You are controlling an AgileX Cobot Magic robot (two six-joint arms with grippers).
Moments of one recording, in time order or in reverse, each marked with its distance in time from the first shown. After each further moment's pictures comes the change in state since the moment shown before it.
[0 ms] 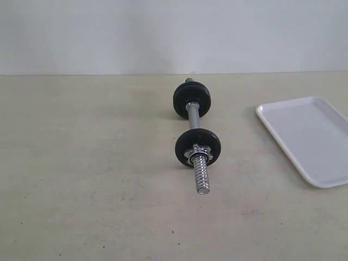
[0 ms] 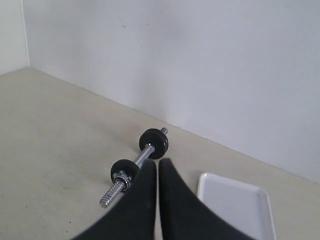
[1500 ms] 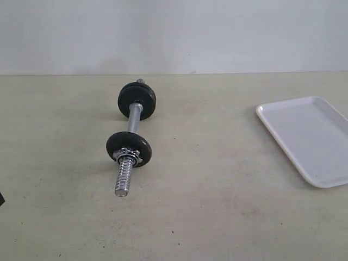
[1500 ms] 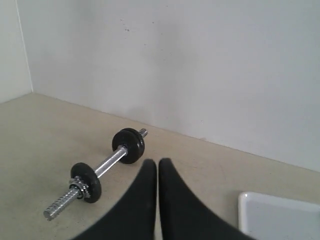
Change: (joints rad) left arm 0.000 -0.358 0.444 0.070 -0.105 0.000; right arm 0.000 -0.034 0.682 0.194 -0.725 -0.099
